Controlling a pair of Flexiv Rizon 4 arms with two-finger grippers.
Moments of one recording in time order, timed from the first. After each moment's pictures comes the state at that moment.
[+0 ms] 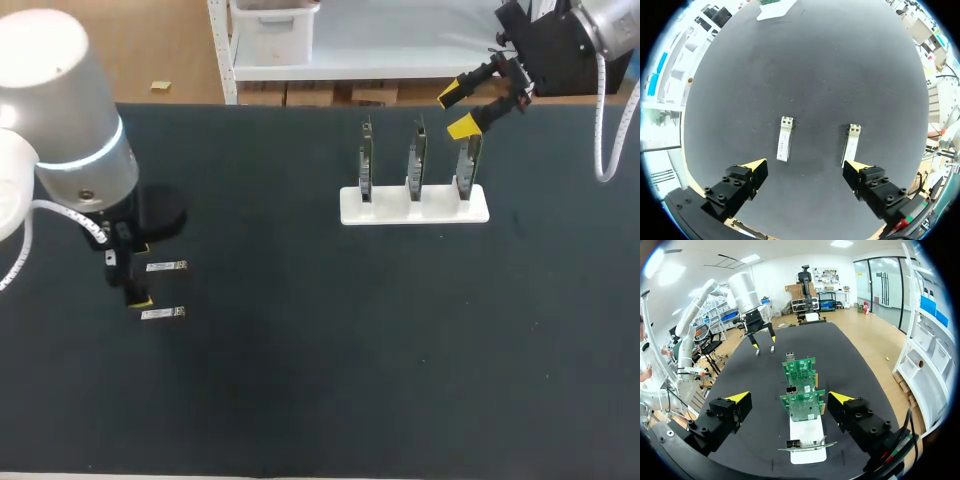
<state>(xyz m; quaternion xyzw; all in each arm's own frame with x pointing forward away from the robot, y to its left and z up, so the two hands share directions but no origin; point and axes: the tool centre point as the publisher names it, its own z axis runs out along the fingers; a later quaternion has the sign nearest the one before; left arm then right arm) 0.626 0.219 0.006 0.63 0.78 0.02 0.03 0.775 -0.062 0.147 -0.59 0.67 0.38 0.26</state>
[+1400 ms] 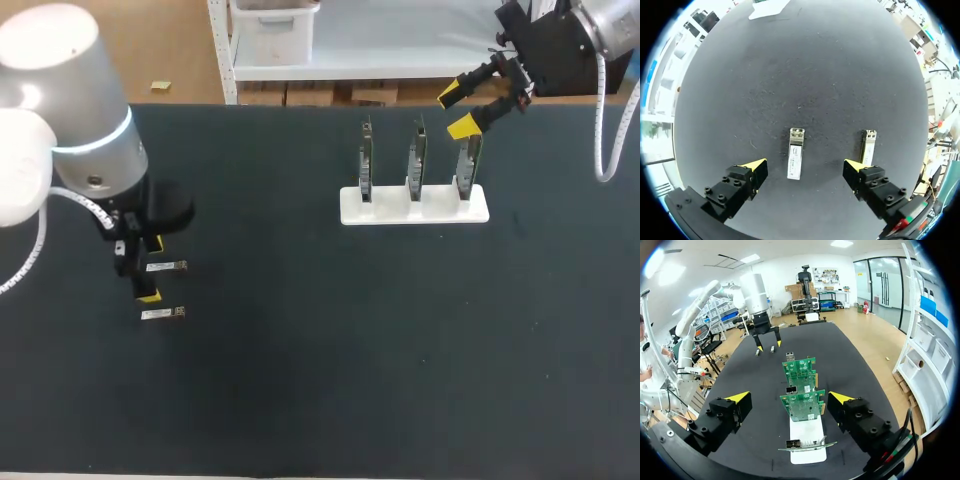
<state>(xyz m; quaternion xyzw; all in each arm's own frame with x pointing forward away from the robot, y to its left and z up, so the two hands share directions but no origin) 0.646 0.211 -0.014 0.66 0.75 -0.02 0.01 0.775 -0.062 0.147 -0.59 0.67 0.38 0.26</state>
